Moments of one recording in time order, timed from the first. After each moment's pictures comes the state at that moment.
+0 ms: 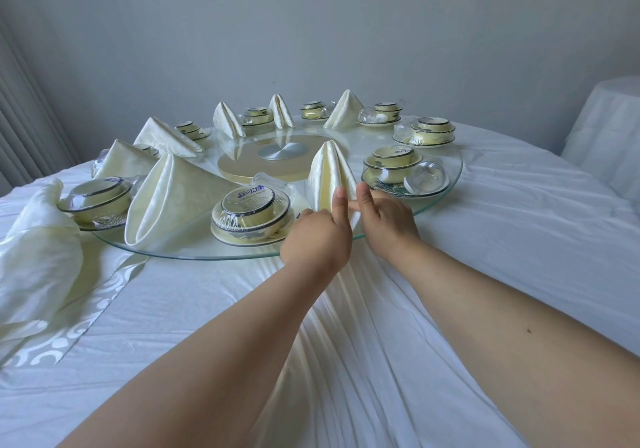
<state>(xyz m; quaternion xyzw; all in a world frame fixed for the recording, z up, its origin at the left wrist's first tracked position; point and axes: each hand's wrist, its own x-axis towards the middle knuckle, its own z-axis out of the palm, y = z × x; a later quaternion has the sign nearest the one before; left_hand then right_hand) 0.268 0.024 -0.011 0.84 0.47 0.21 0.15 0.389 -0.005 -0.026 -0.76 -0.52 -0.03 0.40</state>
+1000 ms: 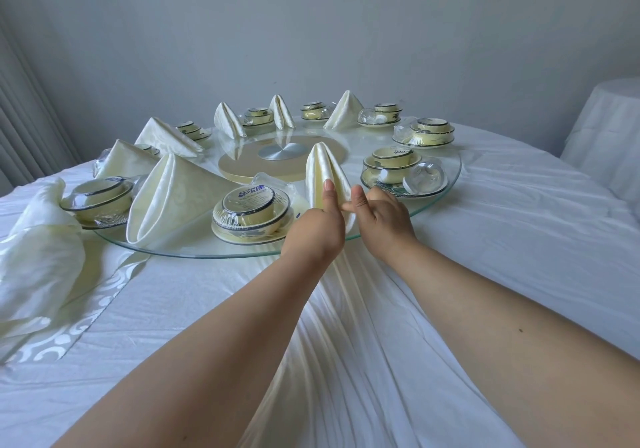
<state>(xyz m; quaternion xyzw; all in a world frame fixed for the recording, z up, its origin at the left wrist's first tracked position) 0.261 0.013 0.010 0.85 0.47 0.16 0.19 0.381 -0.011 -0.024 -0.75 -0.52 -0.02 0.41</state>
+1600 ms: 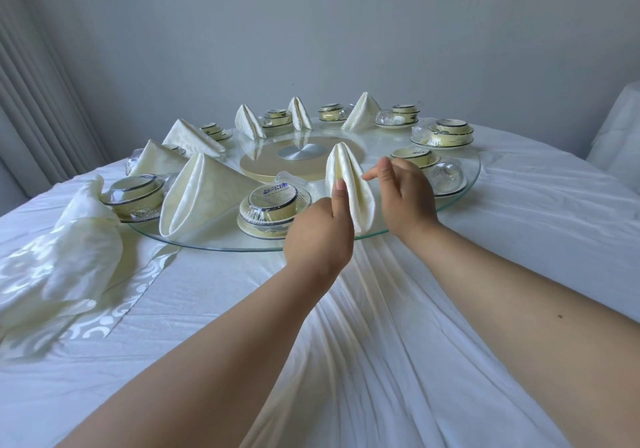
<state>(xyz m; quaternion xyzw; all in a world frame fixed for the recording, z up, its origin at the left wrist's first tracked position) 0.228 -0.011 0.017 0.78 0.47 0.35 0.23 0.378 -0.009 0.003 -0.65 -0.53 -0.13 0.53</state>
